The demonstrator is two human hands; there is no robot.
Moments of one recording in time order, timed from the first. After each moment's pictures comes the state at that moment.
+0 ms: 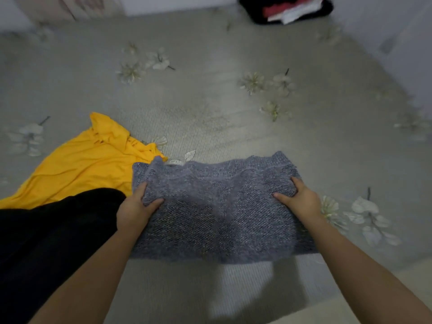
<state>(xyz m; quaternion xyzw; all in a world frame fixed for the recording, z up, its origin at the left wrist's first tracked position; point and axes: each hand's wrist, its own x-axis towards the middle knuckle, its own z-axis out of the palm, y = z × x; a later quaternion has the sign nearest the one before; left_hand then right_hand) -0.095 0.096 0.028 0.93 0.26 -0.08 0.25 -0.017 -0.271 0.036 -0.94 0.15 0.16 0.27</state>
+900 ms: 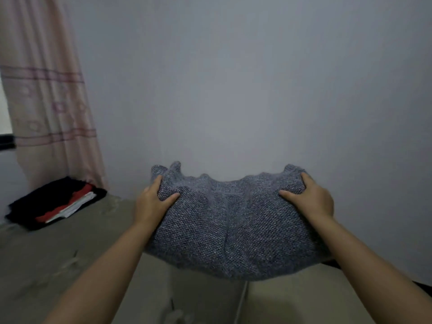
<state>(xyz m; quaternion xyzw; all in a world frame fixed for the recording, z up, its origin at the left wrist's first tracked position) -0.032 -0.452 0.390 0.86 -0.28 0.15 0.41 -0.260 -0.706 0.415 -0.82 0.43 -0.34 0.15</state>
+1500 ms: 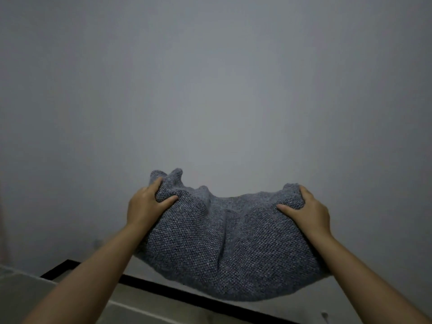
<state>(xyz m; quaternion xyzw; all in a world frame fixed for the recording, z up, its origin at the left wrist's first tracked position) -0.013 -0.791 0.471 0.79 -0.38 0.23 0.41 -0.286 -1.001 0.472 -0.77 0.43 -0.44 0.16</state>
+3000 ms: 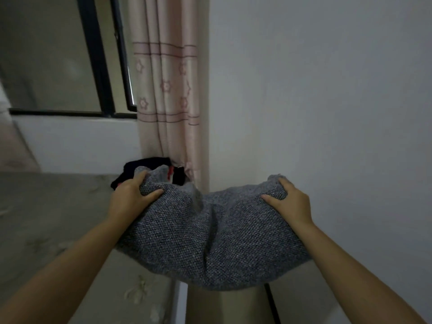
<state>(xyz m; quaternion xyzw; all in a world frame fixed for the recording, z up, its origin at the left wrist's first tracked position) 0.496 -0.919 0.372 0.91 0.18 0.32 0.19 0.612 -1.239 0.373 -0.90 -0.13 -0.14 0.38</state>
